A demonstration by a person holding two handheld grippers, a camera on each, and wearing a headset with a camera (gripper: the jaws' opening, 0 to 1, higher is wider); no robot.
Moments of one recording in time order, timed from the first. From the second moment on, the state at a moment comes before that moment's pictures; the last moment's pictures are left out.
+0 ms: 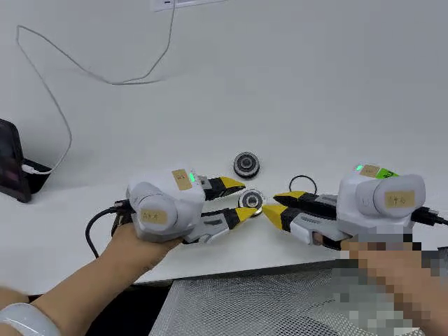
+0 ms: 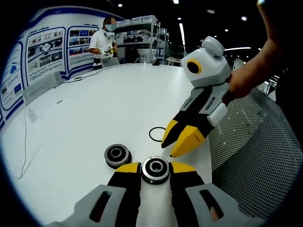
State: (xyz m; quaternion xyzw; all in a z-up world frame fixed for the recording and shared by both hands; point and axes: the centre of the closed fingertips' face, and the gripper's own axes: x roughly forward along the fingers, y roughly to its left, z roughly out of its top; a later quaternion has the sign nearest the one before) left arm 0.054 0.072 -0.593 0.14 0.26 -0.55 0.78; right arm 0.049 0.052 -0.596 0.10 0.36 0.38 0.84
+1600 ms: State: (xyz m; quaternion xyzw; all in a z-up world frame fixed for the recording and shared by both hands) left arm 0.052 0.067 -0.604 0.17 0.27 -0.56 0.77; right arm 0.054 0.059 -0.613 0.29 0.40 0.32 0.80
